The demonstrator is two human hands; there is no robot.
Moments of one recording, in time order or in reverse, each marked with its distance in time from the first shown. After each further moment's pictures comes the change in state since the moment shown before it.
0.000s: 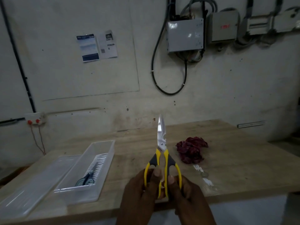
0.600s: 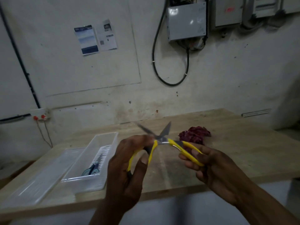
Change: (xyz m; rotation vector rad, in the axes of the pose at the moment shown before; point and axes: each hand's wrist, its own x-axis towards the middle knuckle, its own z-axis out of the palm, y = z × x) left_hand 0.016 0.013 -0.038 0.098 0.093 0.708; right_hand 0.046 -0.013 -0.073 0.517 -0.235 0.372
